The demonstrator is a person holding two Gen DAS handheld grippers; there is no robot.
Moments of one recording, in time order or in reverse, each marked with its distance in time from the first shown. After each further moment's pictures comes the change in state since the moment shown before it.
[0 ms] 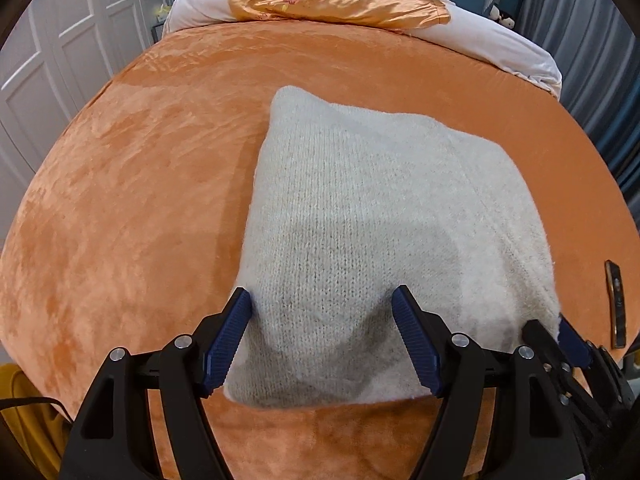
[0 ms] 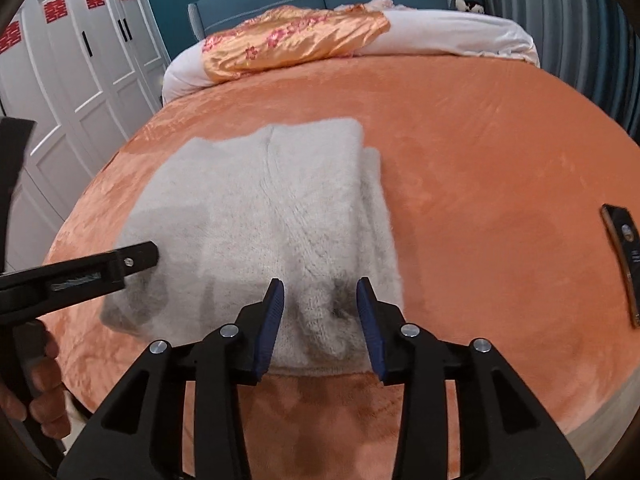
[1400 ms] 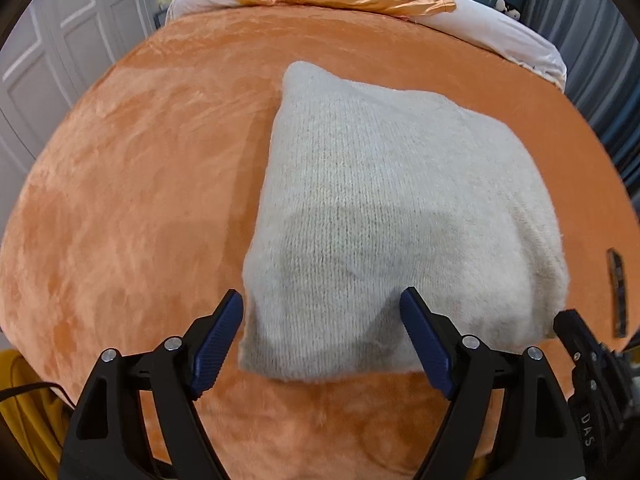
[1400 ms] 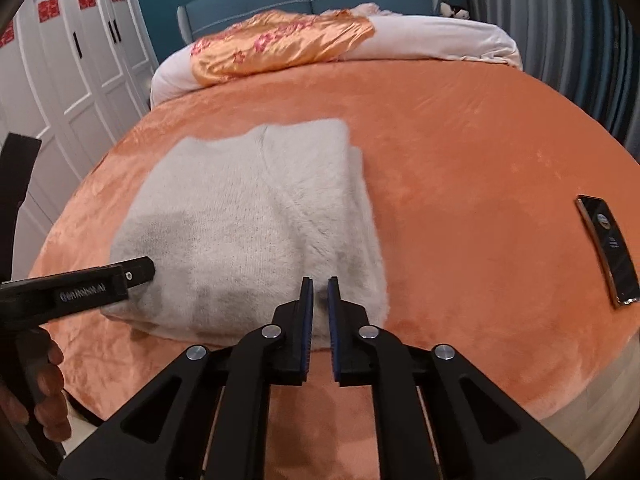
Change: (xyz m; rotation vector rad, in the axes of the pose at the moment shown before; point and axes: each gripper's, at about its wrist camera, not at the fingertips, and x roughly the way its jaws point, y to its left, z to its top) left arm -0.003 0.017 -0.013 -0.033 0.059 -0.029; right arm -0.030 -0.001 -0.016 0.015 -0.032 -0.064
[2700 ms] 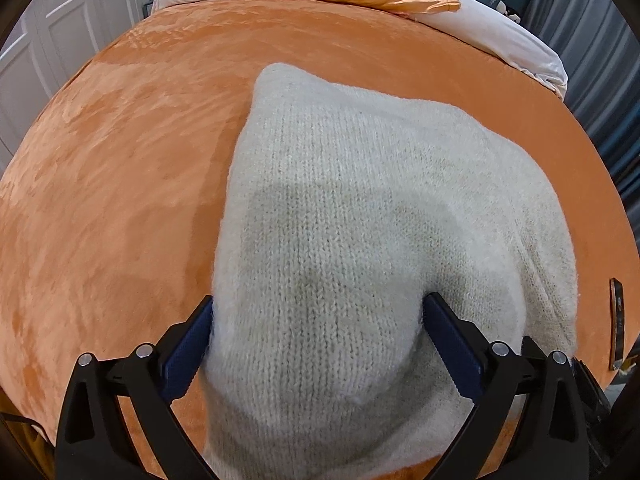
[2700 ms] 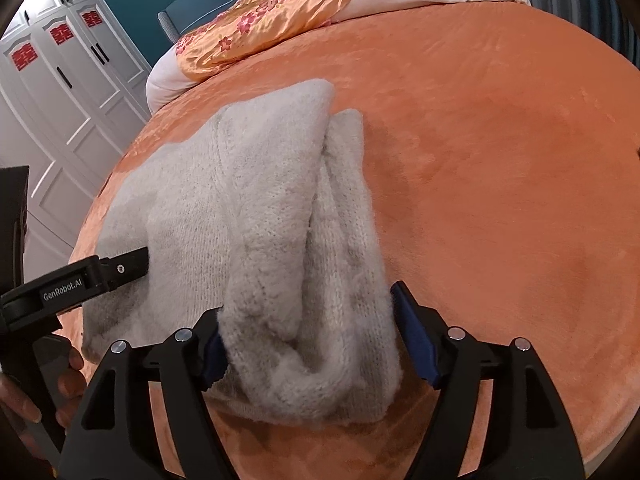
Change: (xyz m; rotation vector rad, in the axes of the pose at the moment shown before) left arm 0.051 -0.013 0.038 -0.004 0.007 -0.031; right arm 0.082 -0.034 0.017 0.146 0.121 0.157
